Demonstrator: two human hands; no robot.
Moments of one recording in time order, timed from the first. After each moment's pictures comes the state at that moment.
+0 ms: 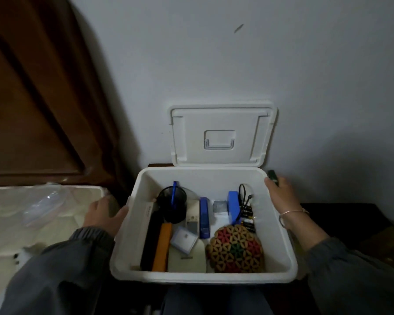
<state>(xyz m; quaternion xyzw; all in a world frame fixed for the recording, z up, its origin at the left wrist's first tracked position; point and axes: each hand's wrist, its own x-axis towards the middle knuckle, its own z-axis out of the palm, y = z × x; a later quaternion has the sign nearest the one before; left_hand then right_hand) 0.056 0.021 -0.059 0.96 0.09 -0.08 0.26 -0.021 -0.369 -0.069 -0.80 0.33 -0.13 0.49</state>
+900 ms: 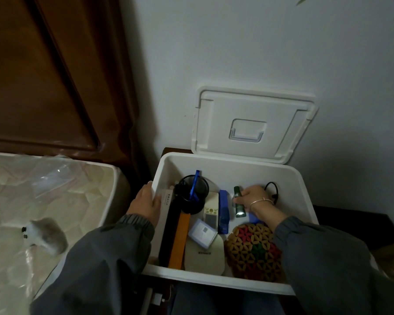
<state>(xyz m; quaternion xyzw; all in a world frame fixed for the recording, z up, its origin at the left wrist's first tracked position) 0.068 -0.001 -0.108 0.94 0.03 -0.10 0.33 0.060 -0.280 -0.137 -0.87 0.31 0.15 0.35</state>
